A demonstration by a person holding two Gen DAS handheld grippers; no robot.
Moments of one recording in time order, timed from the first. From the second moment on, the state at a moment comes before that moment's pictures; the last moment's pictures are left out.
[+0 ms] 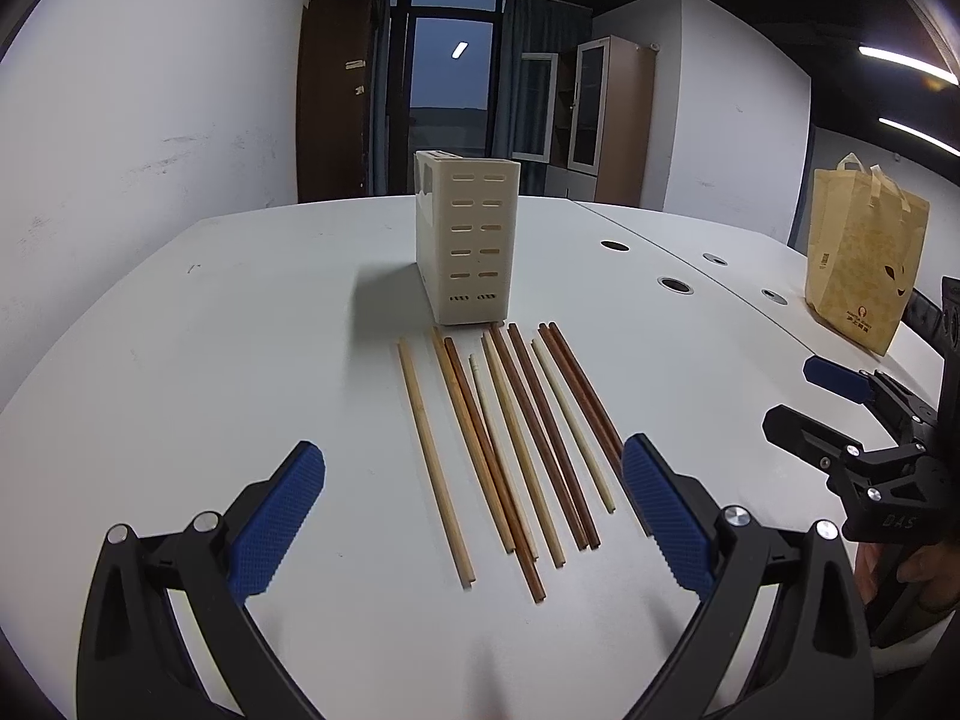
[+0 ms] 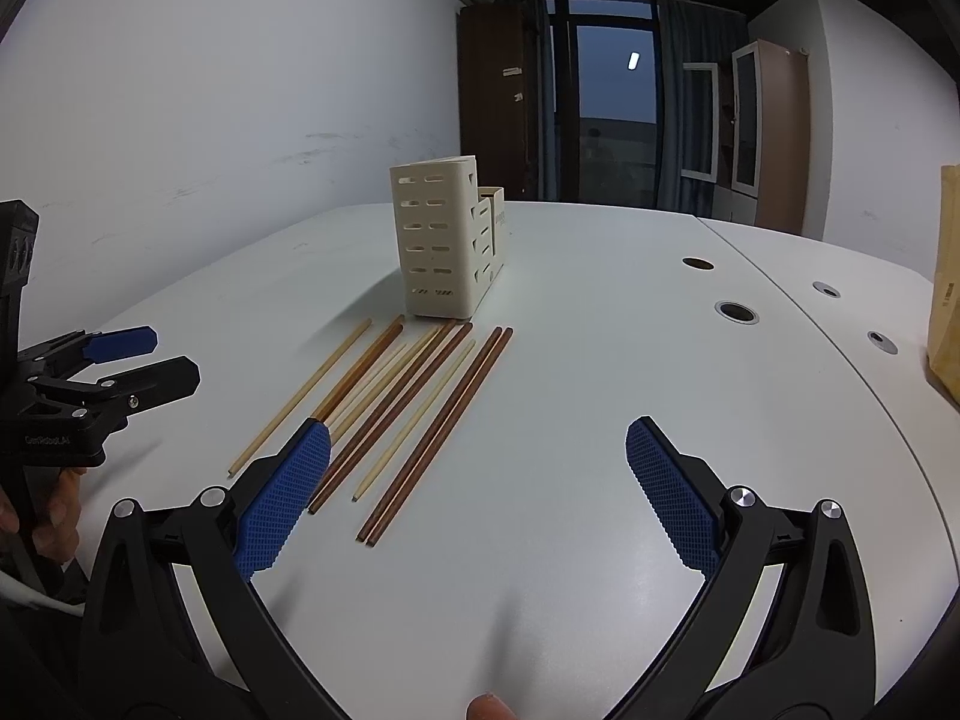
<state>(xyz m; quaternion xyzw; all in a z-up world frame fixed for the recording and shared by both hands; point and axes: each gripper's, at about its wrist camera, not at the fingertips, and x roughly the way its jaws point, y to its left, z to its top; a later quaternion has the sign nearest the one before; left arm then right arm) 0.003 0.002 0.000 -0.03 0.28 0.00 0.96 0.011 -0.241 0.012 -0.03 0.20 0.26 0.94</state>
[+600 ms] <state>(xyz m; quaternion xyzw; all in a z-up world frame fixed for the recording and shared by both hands) 0.032 0.013 0.005 -0.05 0.30 0.00 0.95 0.039 -0.227 0.015 -0.06 0.24 0.25 0.94</state>
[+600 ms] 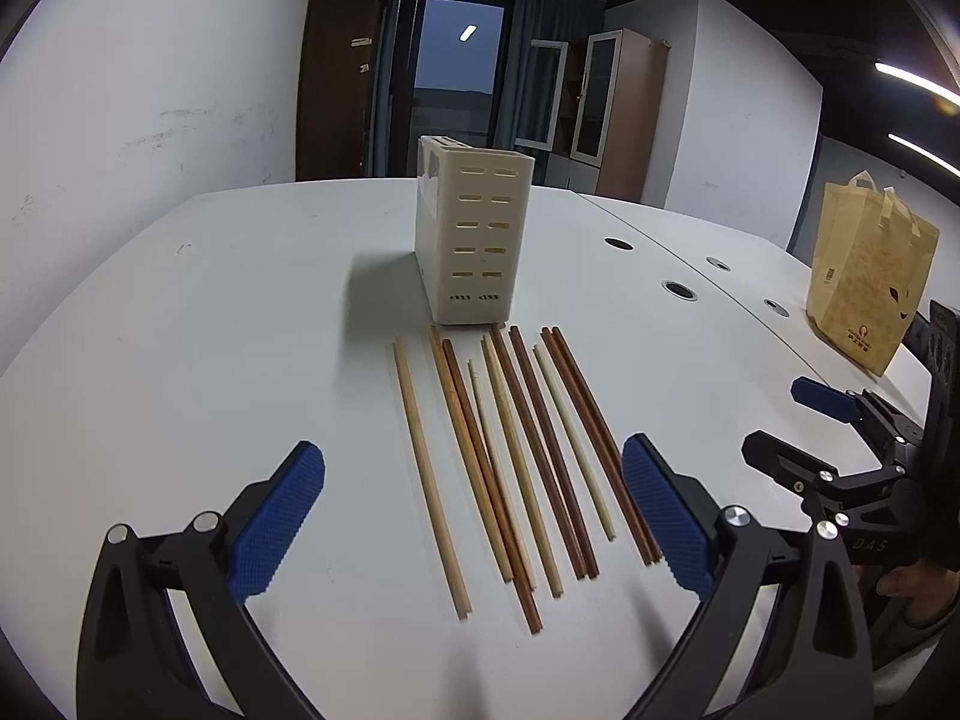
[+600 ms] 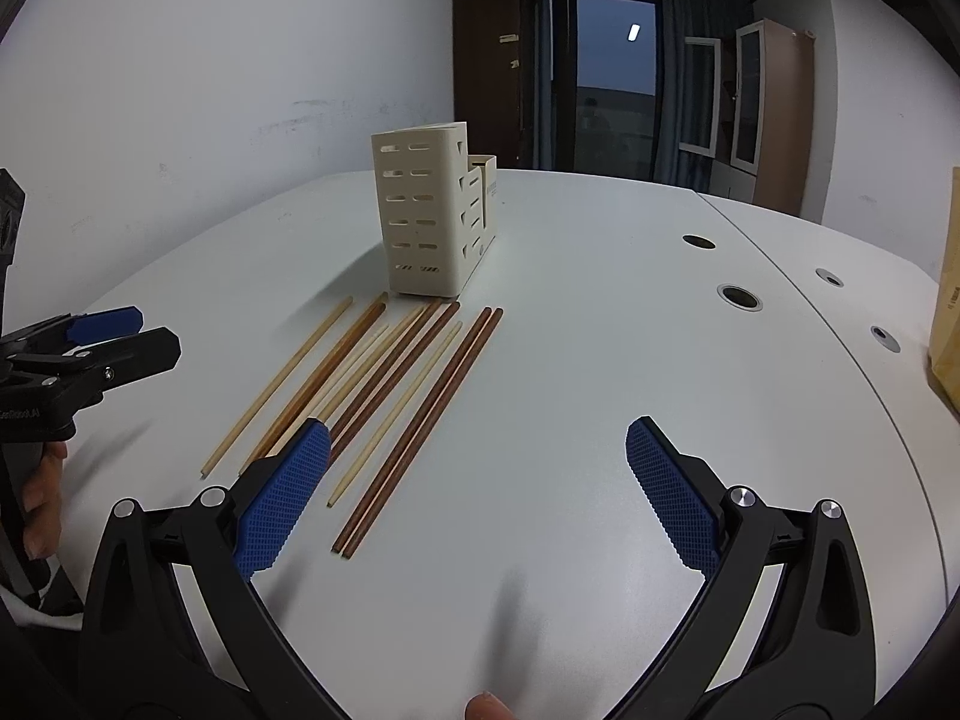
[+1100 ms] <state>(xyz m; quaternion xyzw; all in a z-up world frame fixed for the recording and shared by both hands) 0.081 0.023 0.008 -0.02 0.32 0.02 0.95 0.097 -0.218 0.035 -0.06 0.28 0.22 0.93</state>
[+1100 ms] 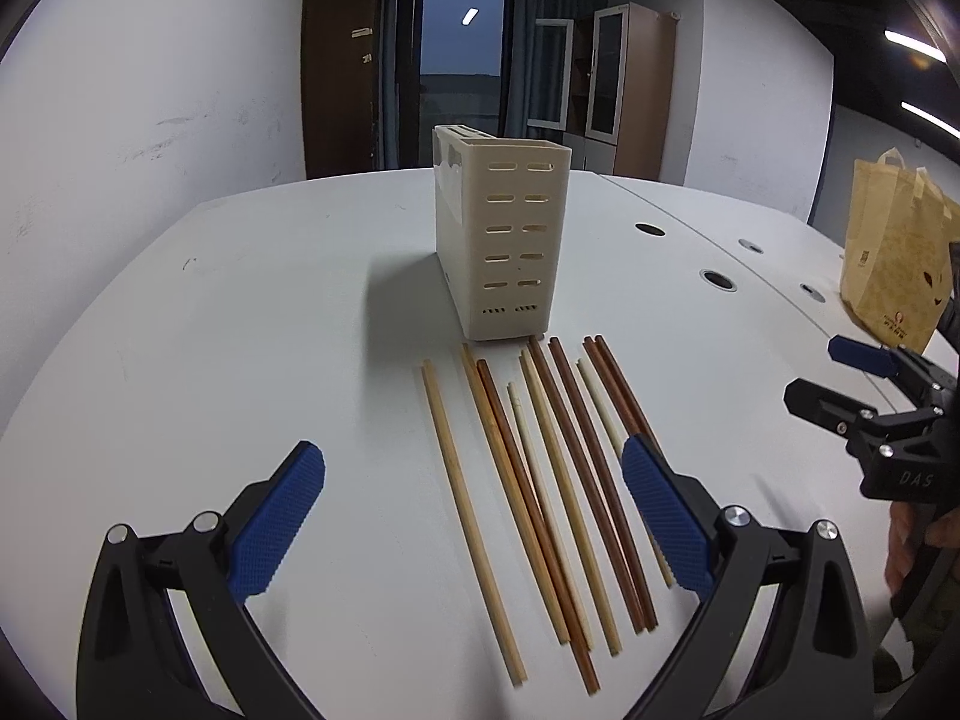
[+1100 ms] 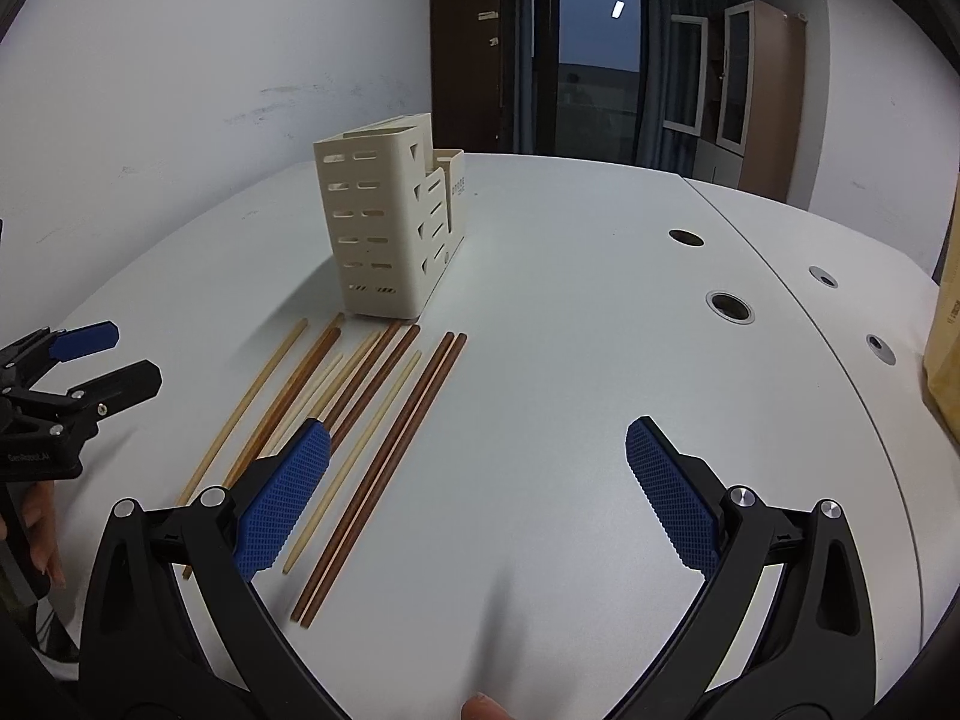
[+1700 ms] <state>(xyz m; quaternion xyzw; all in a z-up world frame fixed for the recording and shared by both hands) 0.149 0.044 0.003 -0.01 0.38 0.03 0.92 0.168 -0.185 0.036 -0.09 0.34 0.22 0.91</state>
